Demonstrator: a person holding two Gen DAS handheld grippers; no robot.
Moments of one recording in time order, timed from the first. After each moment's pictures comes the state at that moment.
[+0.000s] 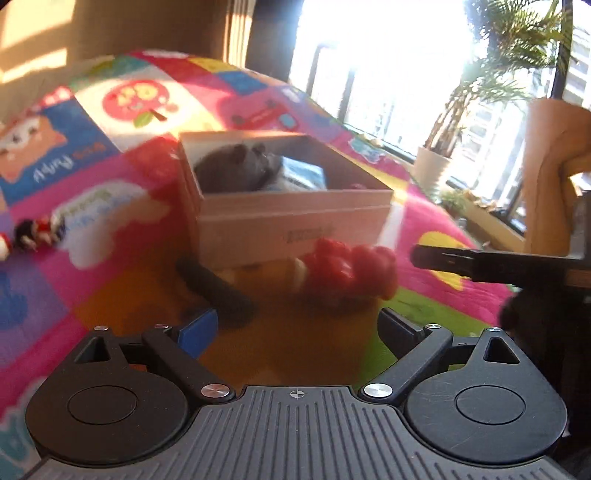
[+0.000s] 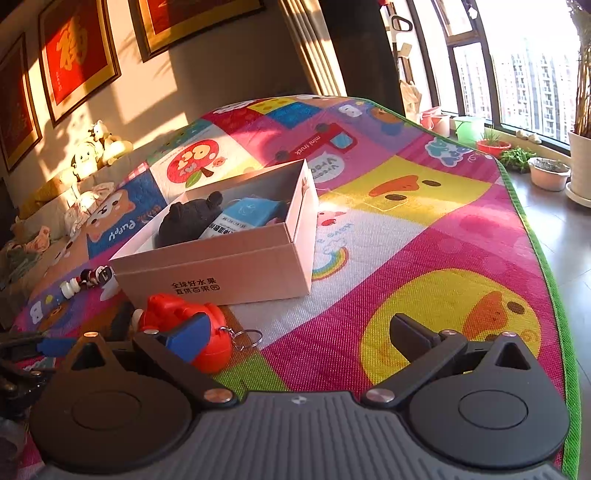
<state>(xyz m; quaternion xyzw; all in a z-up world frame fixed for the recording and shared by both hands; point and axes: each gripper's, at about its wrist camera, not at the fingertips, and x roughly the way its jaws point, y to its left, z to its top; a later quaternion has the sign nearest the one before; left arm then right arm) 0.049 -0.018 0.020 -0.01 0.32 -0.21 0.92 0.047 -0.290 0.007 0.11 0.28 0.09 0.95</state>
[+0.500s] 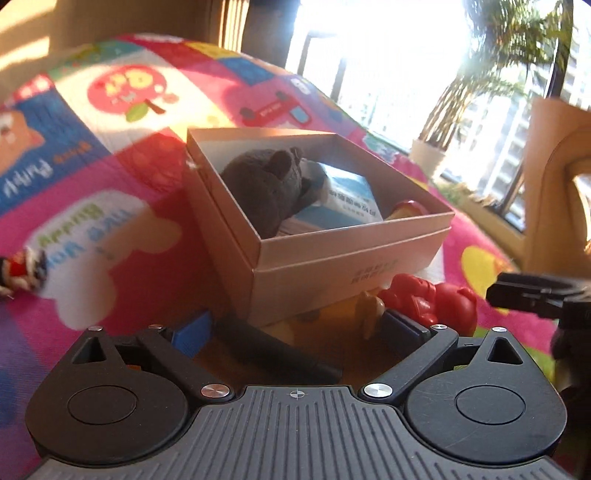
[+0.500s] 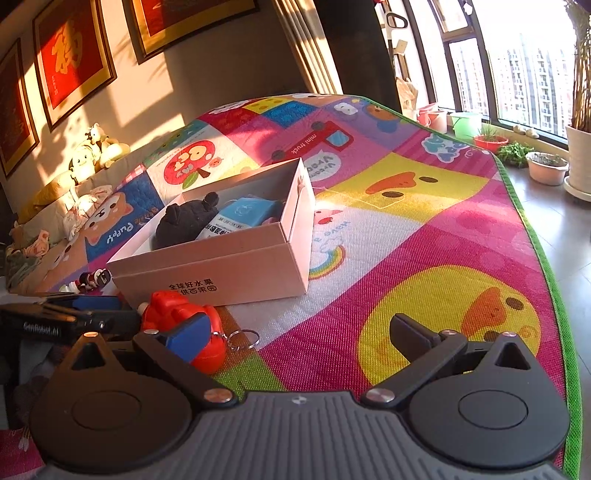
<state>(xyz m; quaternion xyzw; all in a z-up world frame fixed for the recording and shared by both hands) 0.133 0.011 0.002 -0.03 0.34 -0.26 0.90 0.049 -0.293 0.005 0.12 0.28 0.09 0.95</state>
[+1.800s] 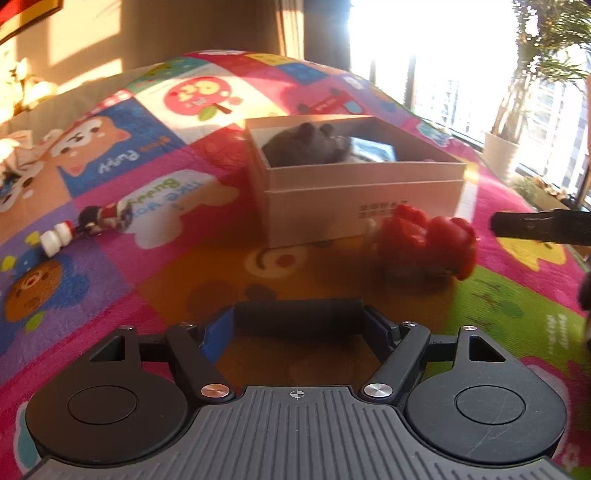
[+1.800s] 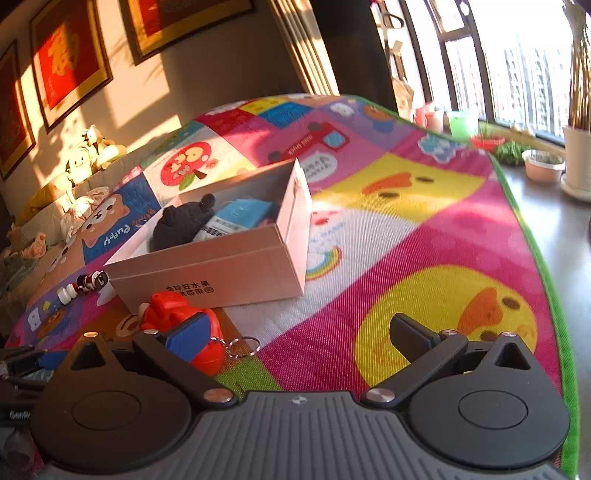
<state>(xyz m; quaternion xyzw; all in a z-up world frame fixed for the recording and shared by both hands) 0.040 -0.020 0.001 0.04 0.33 -0.09 0.94 0.045 -0.291 0.007 0.11 0.28 0.09 0.95</state>
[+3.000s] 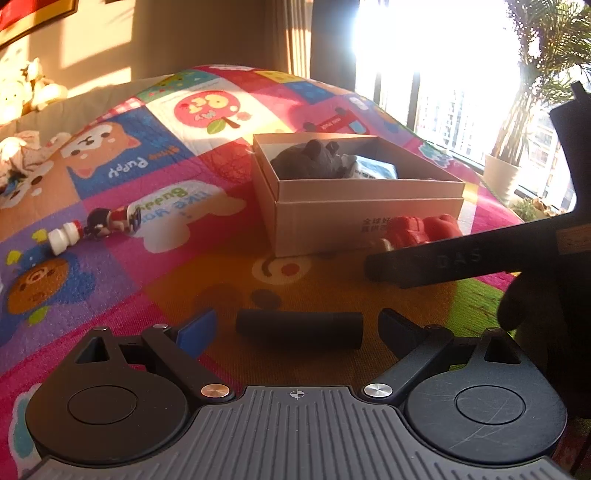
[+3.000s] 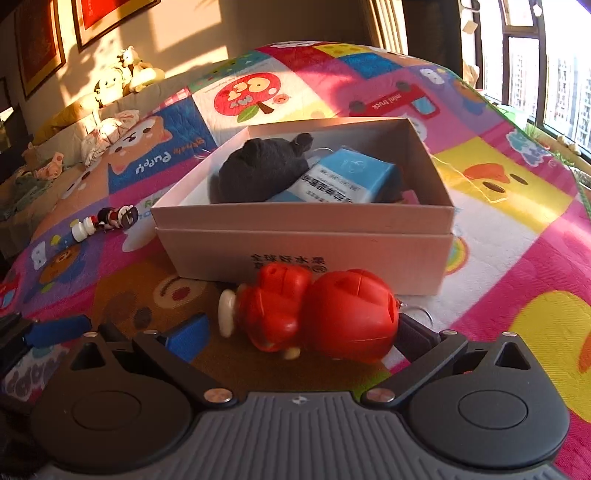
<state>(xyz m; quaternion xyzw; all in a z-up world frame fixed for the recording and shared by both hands) 0.030 -0.012 0.004 0.02 0.30 -0.10 0.95 0.093 -0.188 0.005 0.03 0.35 0.14 0.92</state>
